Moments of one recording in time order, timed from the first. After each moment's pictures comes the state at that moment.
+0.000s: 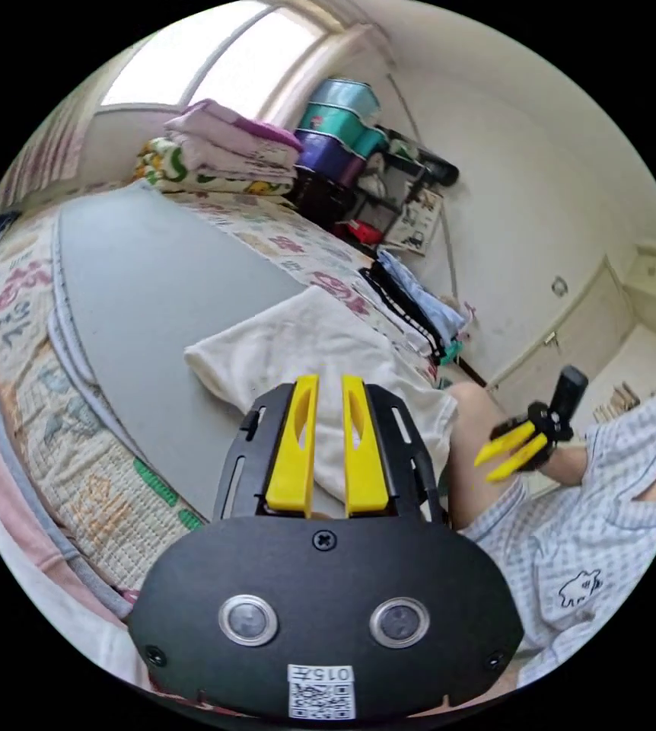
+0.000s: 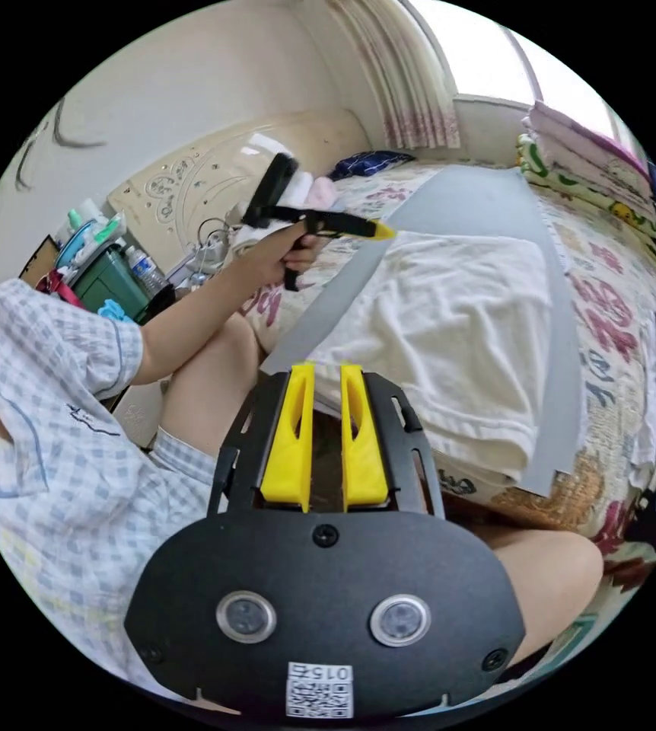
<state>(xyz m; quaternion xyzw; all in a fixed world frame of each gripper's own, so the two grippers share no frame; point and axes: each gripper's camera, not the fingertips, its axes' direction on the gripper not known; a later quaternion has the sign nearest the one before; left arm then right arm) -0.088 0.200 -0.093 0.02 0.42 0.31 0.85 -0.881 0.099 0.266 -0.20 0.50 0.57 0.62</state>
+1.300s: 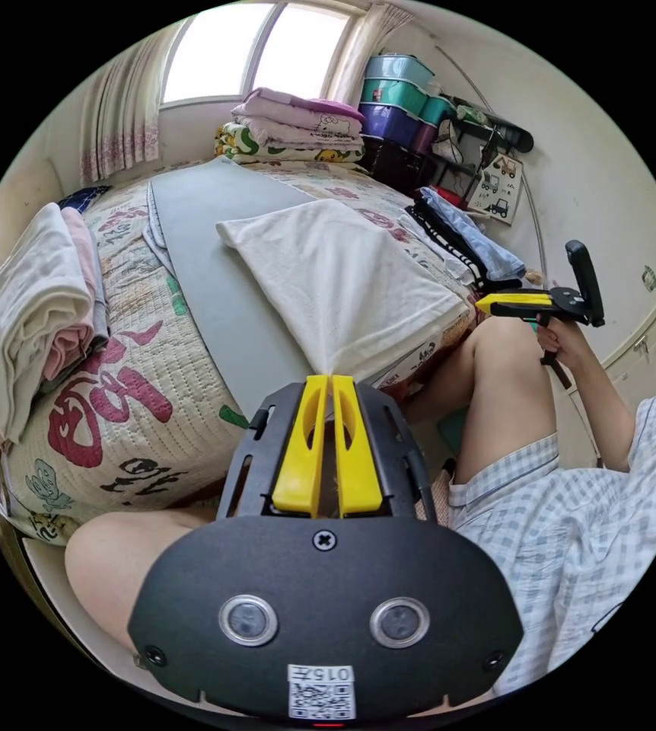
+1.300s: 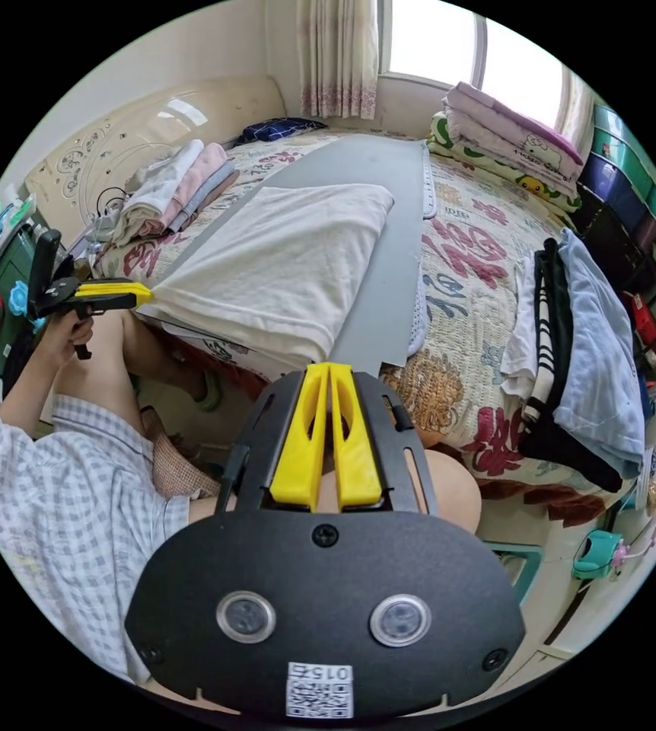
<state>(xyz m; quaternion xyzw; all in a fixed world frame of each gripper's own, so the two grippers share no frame) -0.073 0.458 -0.239 -0.01 0.23 0.23 0.95 -0.909 0.207 0.246 -0.33 0.56 0.57 0.50</state>
